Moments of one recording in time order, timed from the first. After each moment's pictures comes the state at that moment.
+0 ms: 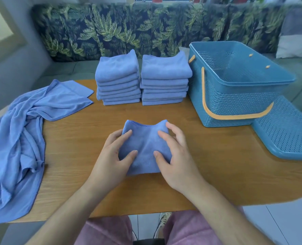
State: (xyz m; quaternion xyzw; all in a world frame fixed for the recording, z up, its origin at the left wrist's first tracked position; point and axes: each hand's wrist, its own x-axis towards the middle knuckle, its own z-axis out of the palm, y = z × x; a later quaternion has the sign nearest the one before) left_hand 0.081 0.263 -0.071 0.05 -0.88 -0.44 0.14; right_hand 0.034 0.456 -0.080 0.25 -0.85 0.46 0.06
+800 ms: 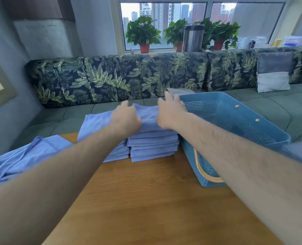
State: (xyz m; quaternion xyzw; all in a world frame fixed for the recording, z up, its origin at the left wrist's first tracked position) left_hand -0.221 0.255 0.056 0.06 -0.99 -0.09 0.10; right_hand -0.242 0.411 0.083 0.17 -0.98 0.01 0.08
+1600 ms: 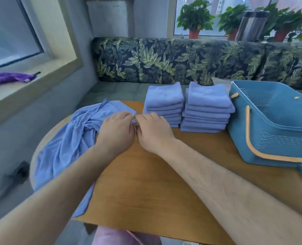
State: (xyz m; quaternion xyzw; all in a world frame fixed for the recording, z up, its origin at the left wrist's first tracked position) left_hand 0.028 0.118 -0.005 0.08 -0.96 -0.06 0.25; right_hand -0.033 0.257 0.009 0.43 -0.88 0.13 0.15
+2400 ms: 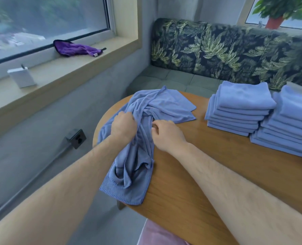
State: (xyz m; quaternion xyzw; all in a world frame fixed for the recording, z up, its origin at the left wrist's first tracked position) left_hand 0.079 -0.060 -0.073 0.39 -0.90 -0.15 0.12; right_hand -0.001 0.097 -0.057 0.45 -0.87 0.21 -0.05
